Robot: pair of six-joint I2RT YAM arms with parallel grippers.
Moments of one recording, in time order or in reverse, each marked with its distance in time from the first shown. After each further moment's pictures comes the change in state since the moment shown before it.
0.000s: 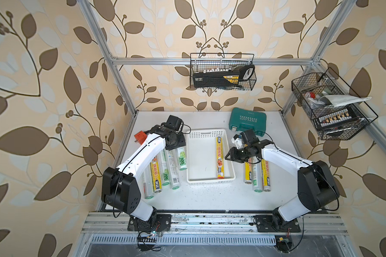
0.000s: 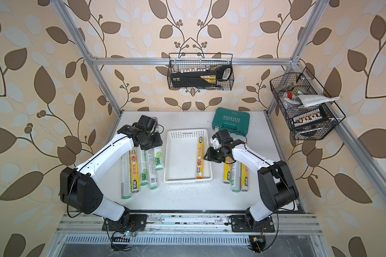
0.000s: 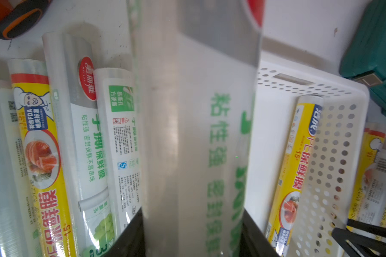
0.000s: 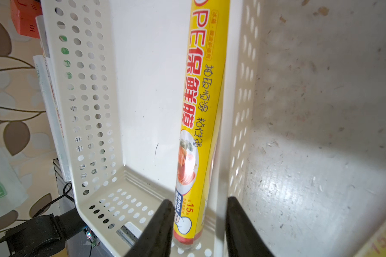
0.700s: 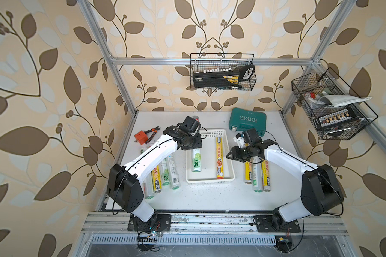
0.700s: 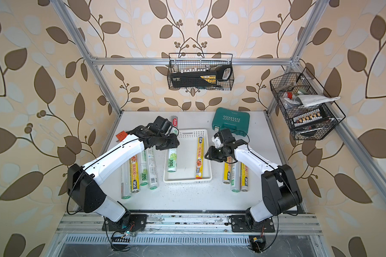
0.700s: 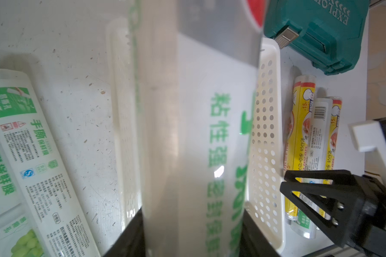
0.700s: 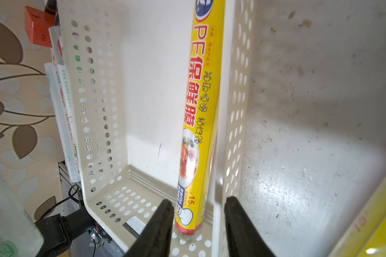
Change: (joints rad) left arm -0.216 0.065 0.074 0.051 0.029 -0.035; right arm -0.037 -0.066 0.000 -0.026 0.005 0.004
